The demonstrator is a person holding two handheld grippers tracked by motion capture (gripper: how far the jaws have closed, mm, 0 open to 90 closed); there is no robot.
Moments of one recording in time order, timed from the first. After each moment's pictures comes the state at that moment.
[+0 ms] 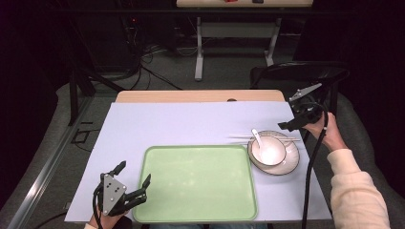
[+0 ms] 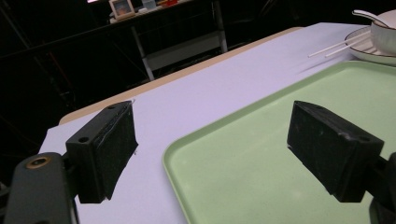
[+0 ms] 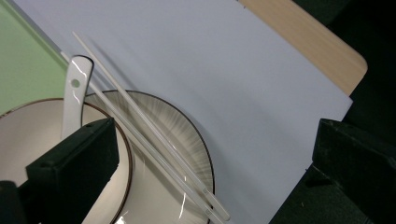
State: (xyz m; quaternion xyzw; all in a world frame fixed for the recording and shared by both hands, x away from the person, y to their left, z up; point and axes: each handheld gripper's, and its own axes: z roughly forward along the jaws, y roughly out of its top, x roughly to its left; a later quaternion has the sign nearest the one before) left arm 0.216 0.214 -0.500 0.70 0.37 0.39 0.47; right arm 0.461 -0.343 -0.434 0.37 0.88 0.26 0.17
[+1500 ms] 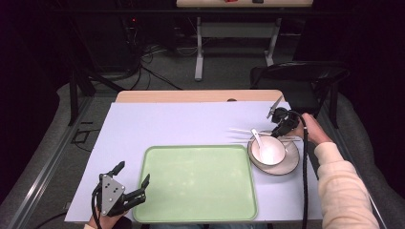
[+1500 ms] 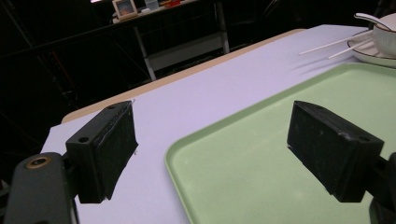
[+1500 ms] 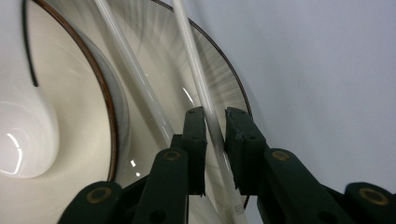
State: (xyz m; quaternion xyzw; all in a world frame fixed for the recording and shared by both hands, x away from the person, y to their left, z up) left arm 0.215 0.216 -0.500 0.70 0.37 0.39 0.47; right arm 0.491 -0.306 -0.494 0.24 0.96 0.12 0.07
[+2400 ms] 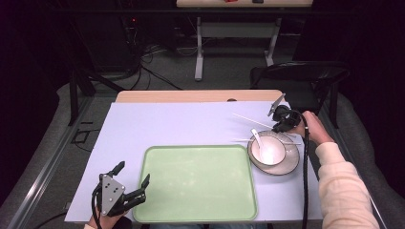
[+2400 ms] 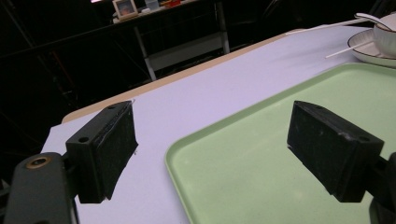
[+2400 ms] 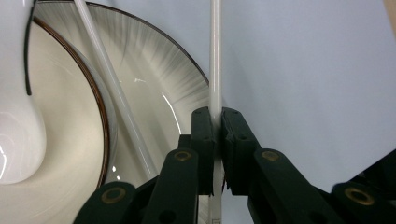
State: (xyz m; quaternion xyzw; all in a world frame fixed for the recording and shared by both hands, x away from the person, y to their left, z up) left arm 0.215 0.215 -0.500 0.70 0.37 0.39 0.47; right arm 0.485 -0.305 -0.480 0.23 0.96 0.12 0.13
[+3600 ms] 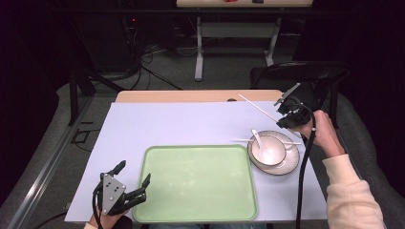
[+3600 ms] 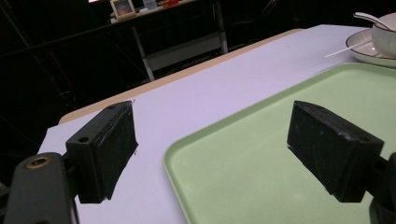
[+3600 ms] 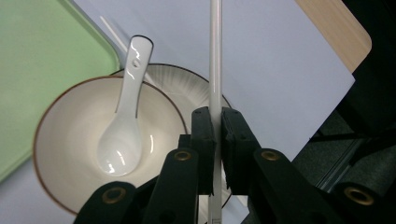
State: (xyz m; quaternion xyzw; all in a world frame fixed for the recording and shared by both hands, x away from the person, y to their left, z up) left arm 0.218 0.215 -0.500 0.70 0.37 0.39 0.47; right arm 0.427 -0.286 -0.401 0.36 0.90 0.15 0.18
